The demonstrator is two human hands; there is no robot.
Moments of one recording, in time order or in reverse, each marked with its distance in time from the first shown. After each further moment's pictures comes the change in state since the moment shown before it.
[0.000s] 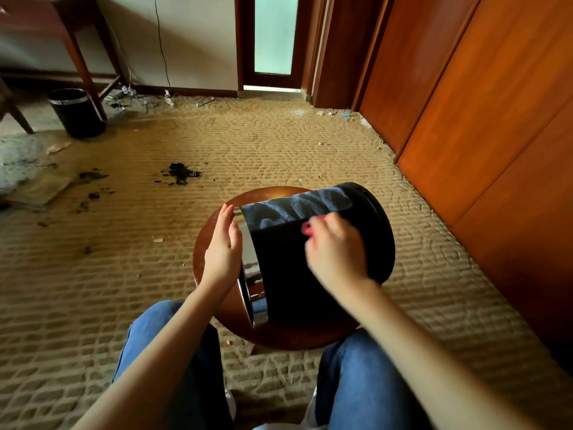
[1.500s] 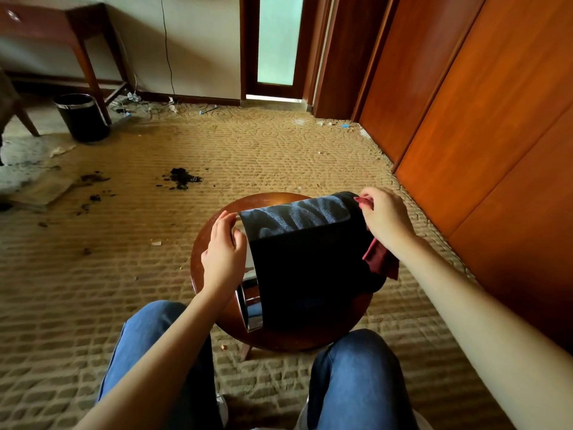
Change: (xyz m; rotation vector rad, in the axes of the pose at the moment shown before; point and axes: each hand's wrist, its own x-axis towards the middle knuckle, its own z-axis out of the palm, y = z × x) left_hand -0.014 0.019 0.008 0.089 0.140 -0.023; right_hand 0.058 0.100 -0.034 0.130 -0.135 0.249
